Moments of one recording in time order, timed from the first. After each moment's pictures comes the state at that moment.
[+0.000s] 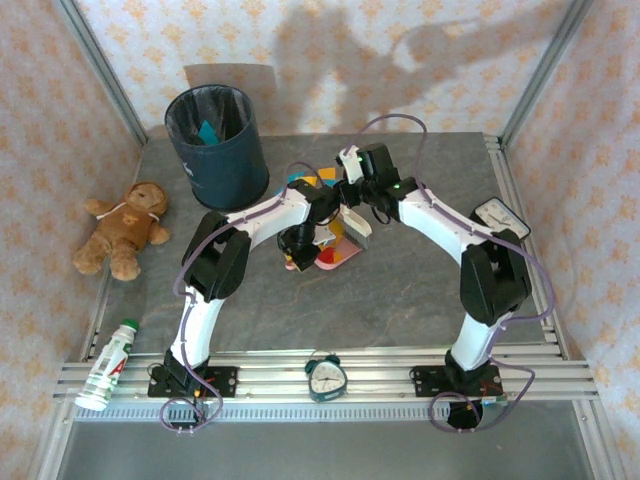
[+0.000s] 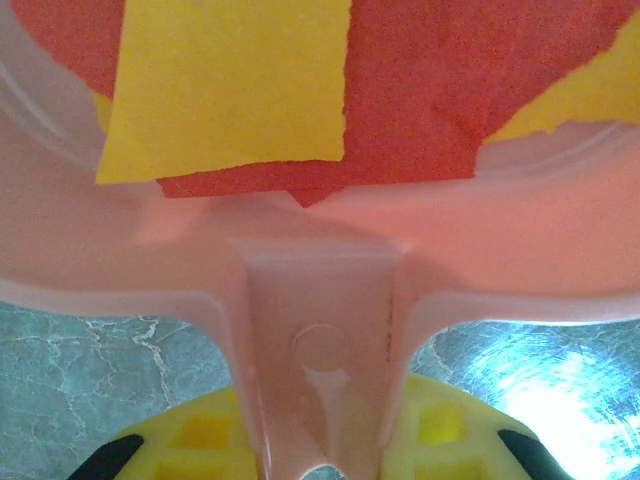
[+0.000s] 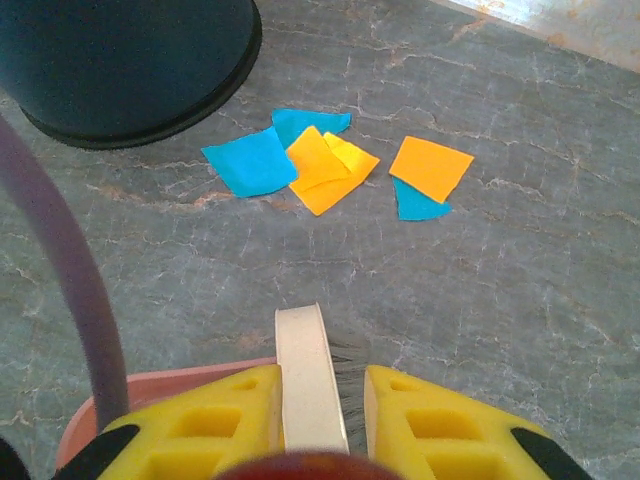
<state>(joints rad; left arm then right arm) -0.61 2.15 1.73 -1.32 -0.01 0.17 0.49 1.76 1.39 -0.34 -0.12 -0.02</state>
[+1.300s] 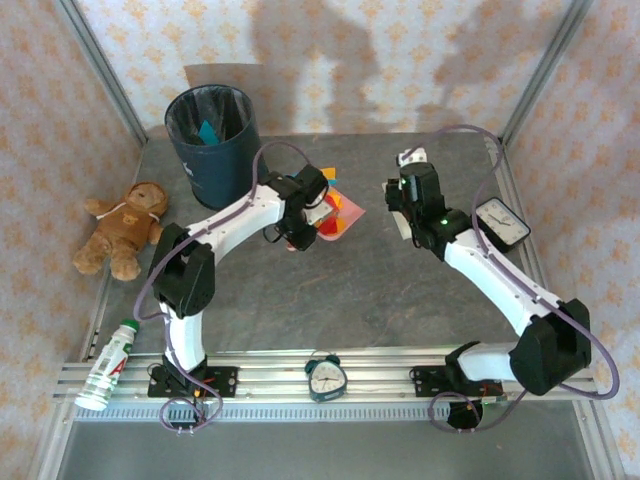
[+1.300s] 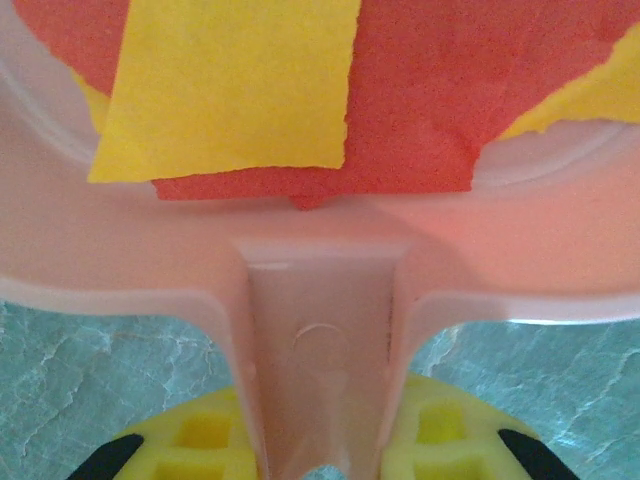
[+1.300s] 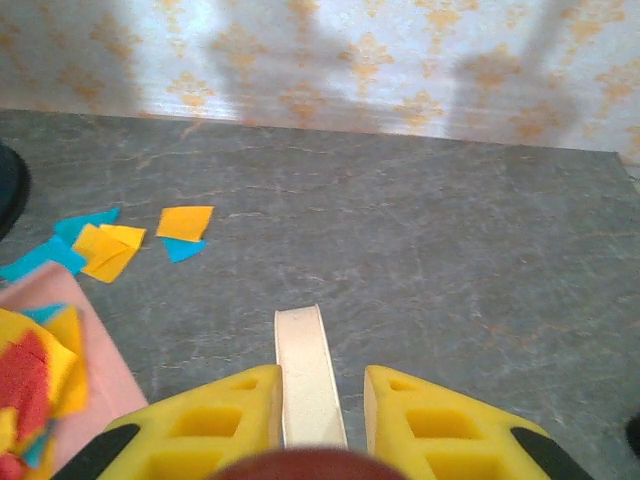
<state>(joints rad) -0.56 1.90 1.62 -1.10 0.01 0.11 0.46 1.30 1.07 -0.28 0.35 0.15</state>
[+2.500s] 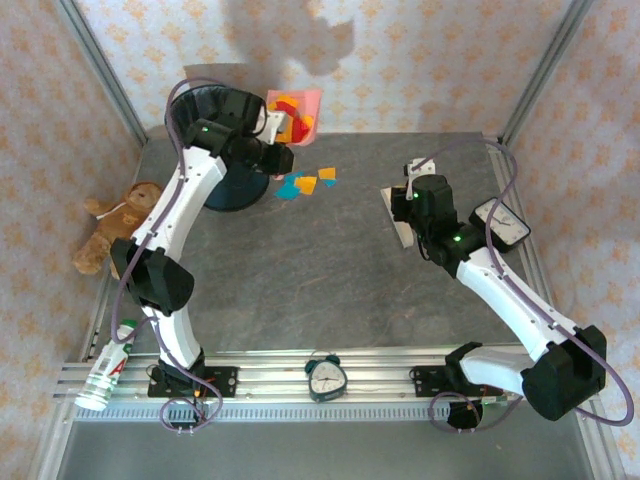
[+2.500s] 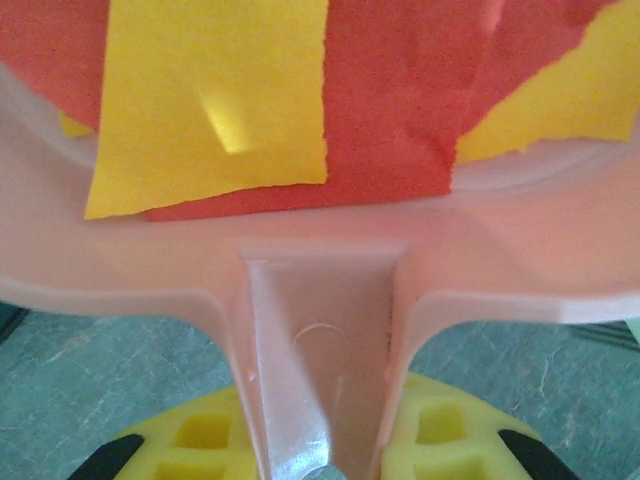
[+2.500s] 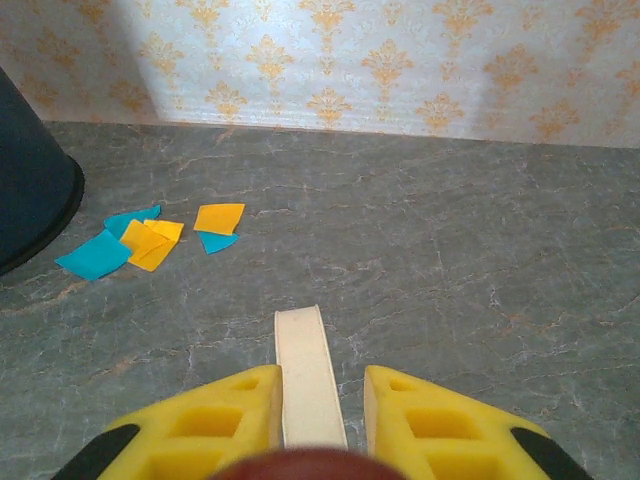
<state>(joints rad) -0.28 1.84 2.02 -1.08 0.30 -0.17 0.46 1.16 0.98 -0.28 0.27 0.17</state>
